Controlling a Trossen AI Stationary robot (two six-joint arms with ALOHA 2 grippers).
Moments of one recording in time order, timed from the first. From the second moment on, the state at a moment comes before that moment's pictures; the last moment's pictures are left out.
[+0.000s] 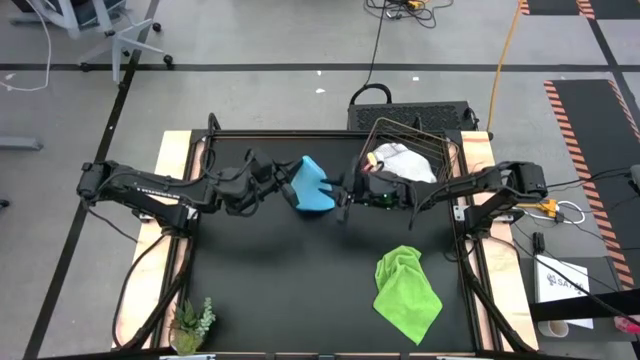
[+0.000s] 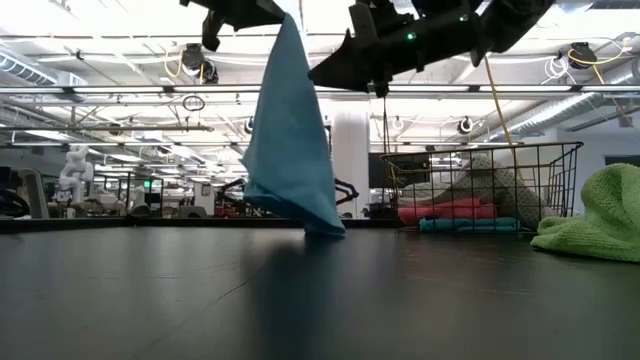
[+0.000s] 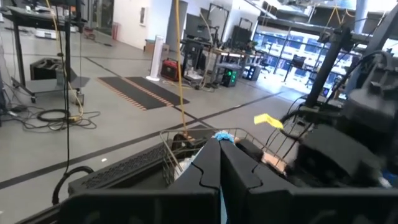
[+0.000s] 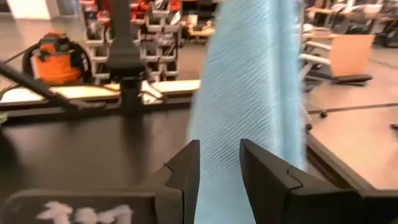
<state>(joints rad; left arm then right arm) -0.05 1.25 0.84 0.41 -0.66 -0.25 -0.05 1.54 0.82 0.55 0.21 0.00</state>
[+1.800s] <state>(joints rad) -0.03 1.35 0.84 0.21 -0.63 -0.47 -0.07 1.54 0.82 0.61 0.04 0.17</state>
